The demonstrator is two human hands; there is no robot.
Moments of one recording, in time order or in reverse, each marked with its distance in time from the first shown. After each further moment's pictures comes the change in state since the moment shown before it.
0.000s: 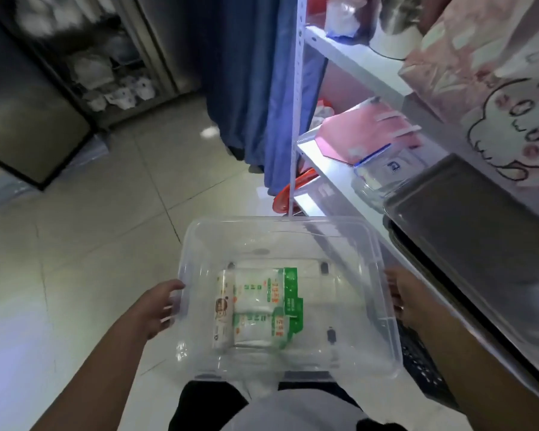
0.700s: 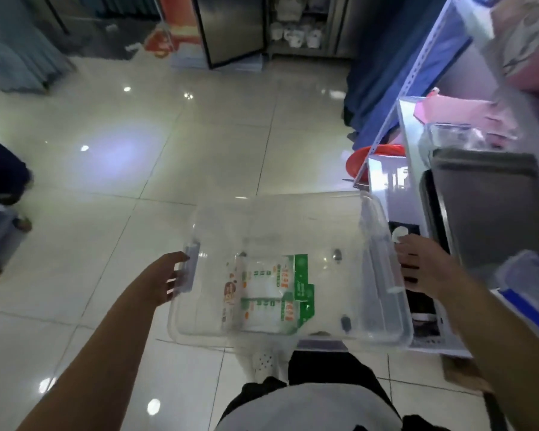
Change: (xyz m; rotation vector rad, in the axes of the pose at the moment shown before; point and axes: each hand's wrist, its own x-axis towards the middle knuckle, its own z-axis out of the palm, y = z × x) left_hand -0.326 -0.506 0.135 -0.631 0.237 -0.085; right_hand -0.150 0.149 -0.249 -0.653 -0.459 -0.157
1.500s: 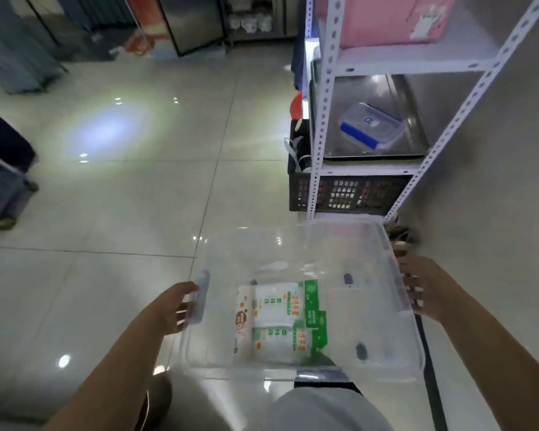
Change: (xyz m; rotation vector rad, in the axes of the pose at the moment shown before) left_hand -0.331 -0.562 0.157 0.114 -0.046 -0.117; right_hand -0.265 0.506 -0.398 0.135 0.012 0.036
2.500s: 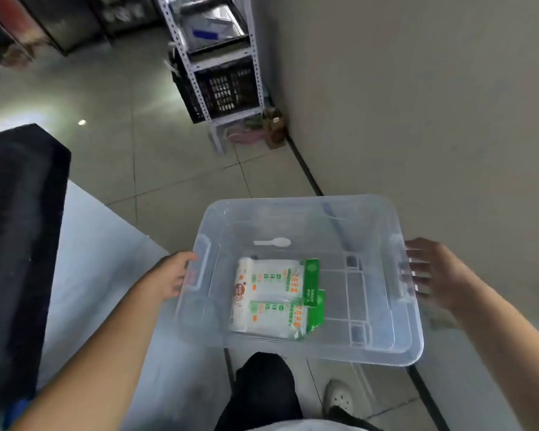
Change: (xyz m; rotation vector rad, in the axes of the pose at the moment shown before) left_hand -0.315 -0.633 0.041 0.495 -0.088 0.265; right_hand -0.472 0.695 -0.315 0.298 0.230 0.055
